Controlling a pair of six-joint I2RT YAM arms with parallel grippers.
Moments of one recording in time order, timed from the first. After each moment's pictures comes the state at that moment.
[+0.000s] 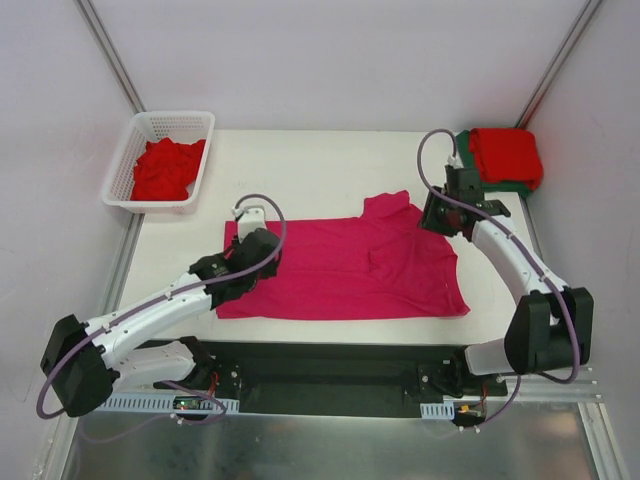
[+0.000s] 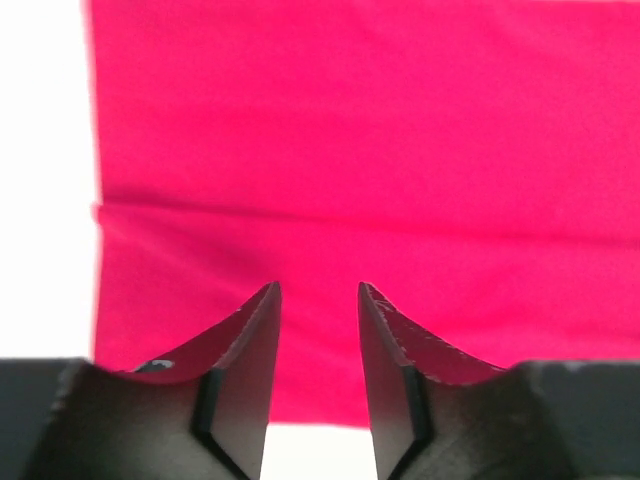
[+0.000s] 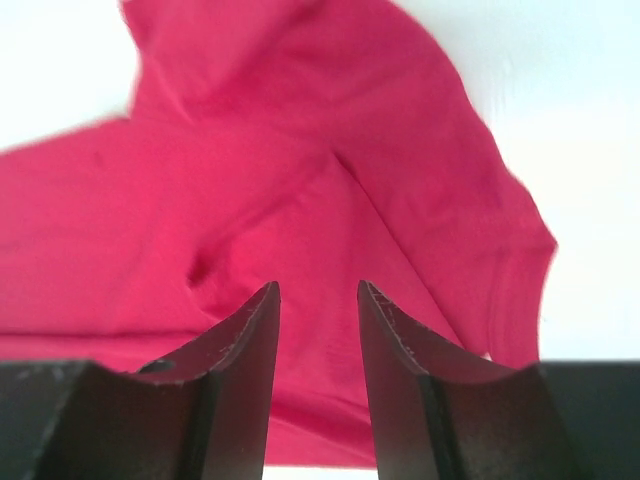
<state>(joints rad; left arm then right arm) -0.86 1.07 0.74 -0.54 -0.55 -0.67 0.18 1.37 1.04 -0.58 -0.01 0.39</state>
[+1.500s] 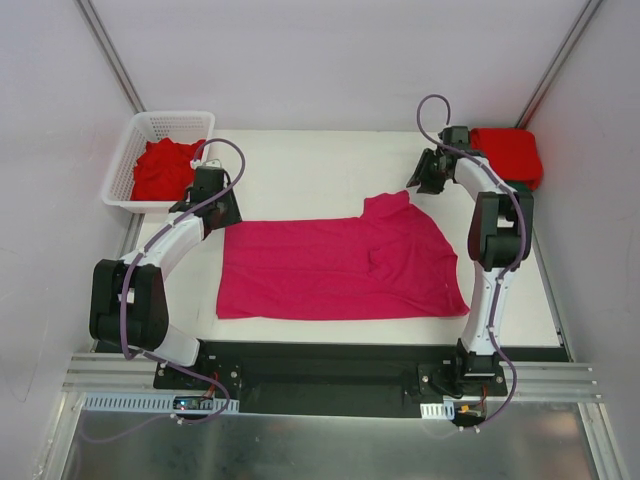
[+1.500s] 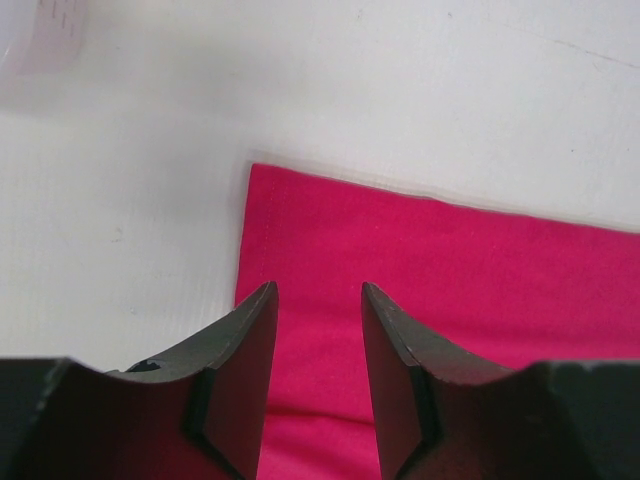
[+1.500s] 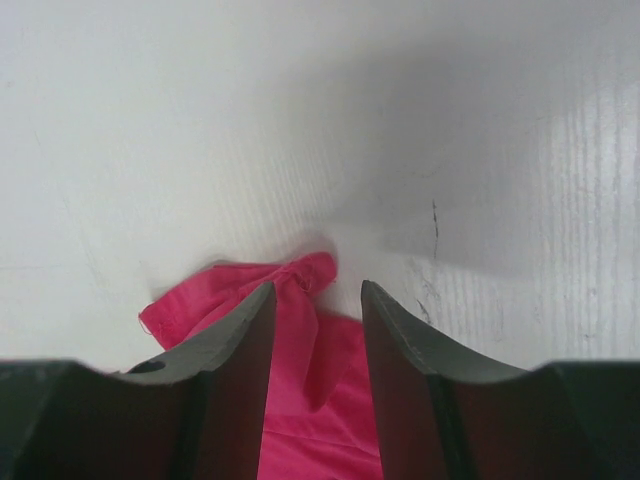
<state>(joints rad) -0.15 1.49 0.98 -0.32 -0.10 -0.36 0.04 2.21 1.77 -0.53 -0.24 0.40</state>
